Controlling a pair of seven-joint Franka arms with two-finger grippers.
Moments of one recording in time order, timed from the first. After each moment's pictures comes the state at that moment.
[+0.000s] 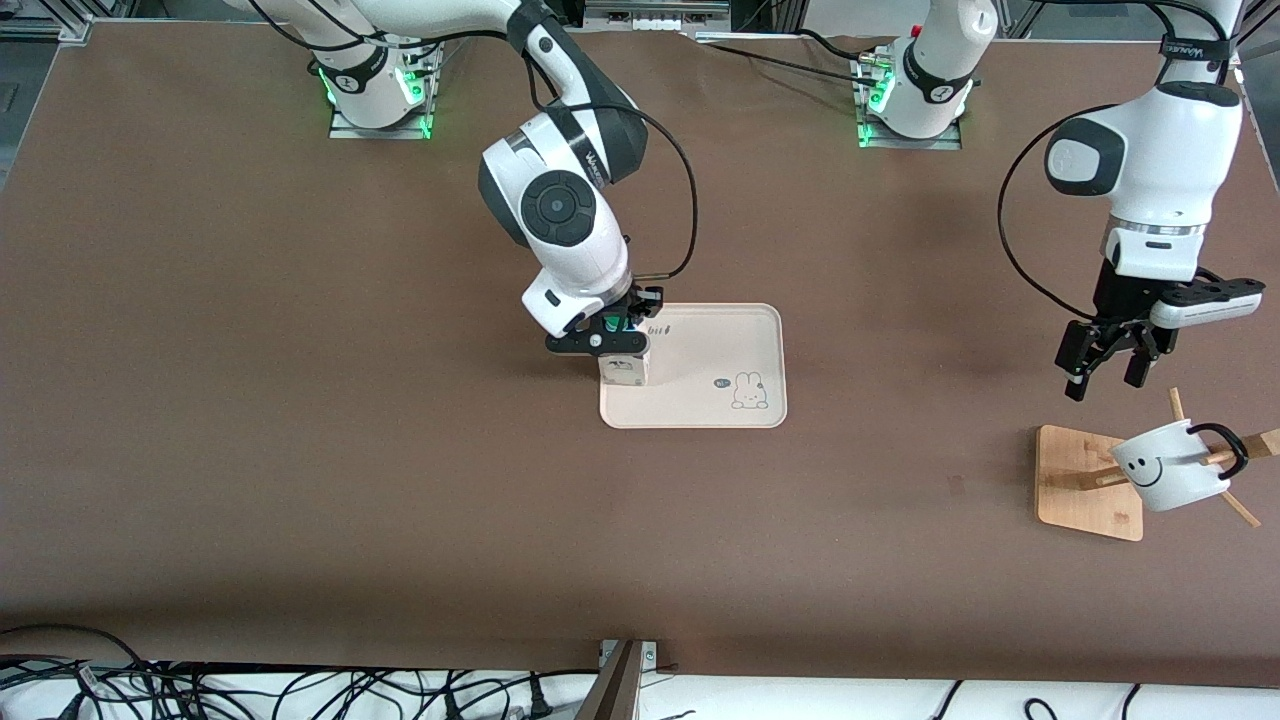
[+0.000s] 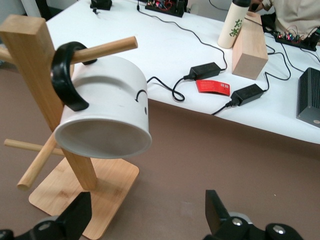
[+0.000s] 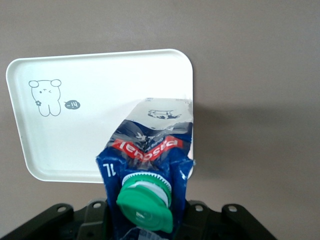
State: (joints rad) left arm -0.10 0.04 0.15 -2.46 -0.28 3.31 0.03; right arm 0.84 0.64 -0.17 -1.37 0.26 2.00 0.62
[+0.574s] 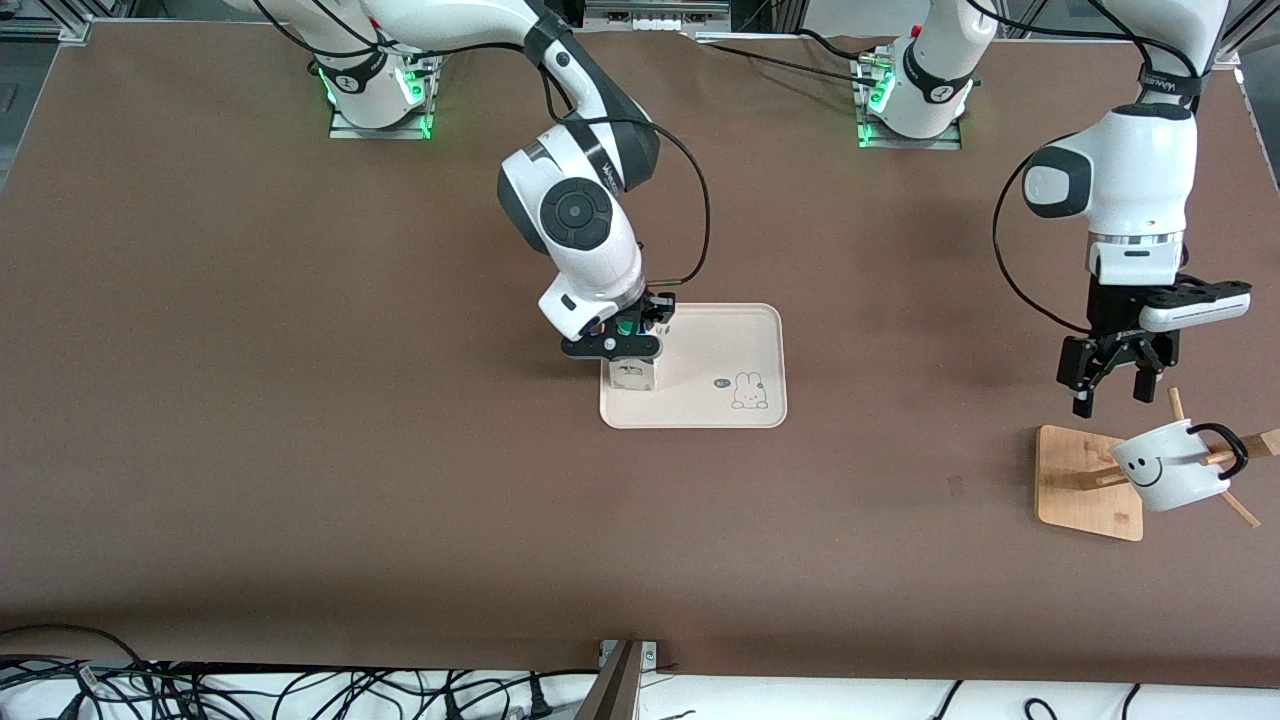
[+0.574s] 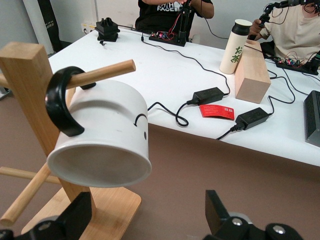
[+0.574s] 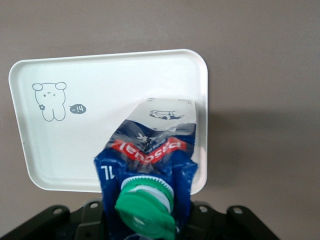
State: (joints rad) left arm -0.11 0.17 0.15 -2.40 -0.28 3.49 0.00; right arm 0.86 0.67 -0.17 -1.37 0.27 2.06 0.64
